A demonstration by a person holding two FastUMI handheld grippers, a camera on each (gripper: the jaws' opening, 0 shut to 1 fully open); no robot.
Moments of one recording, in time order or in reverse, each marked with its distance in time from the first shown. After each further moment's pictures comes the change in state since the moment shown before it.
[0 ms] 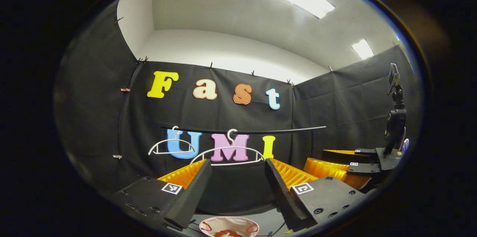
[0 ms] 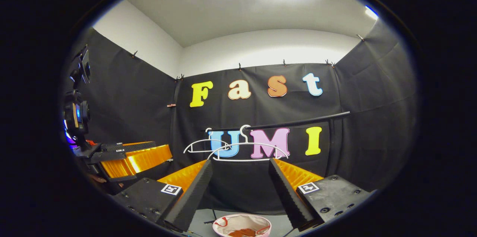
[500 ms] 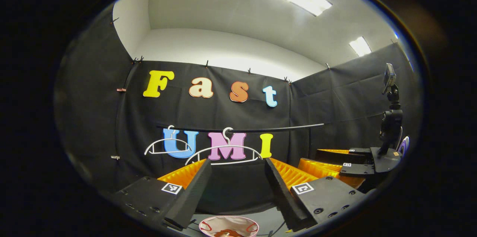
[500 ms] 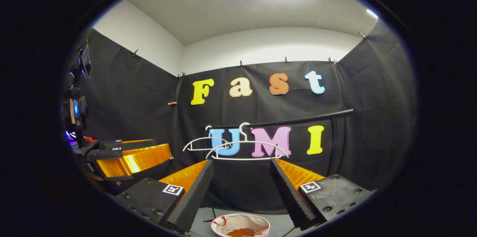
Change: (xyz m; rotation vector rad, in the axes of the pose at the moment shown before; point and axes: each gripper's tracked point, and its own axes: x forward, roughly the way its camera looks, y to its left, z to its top) left arm 0.008 -0.003 0.005 0.017 -0.008 0.009; right arm 0.009 -0.003 0.002 0.018 -0.002 0.027
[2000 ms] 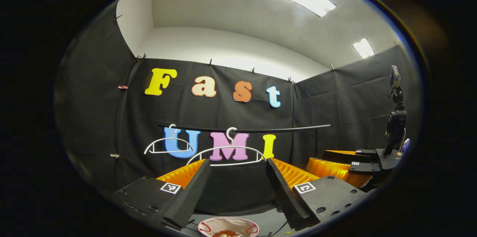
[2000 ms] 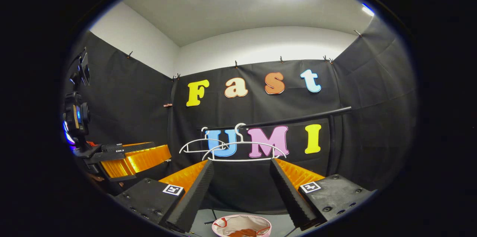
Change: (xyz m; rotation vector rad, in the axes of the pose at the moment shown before) left arm 0.022 0.010 -0.008 -0.018 0.009 -0.015; right arm 0.011 -0.018 0.005 -0.005 0.008 -0.059
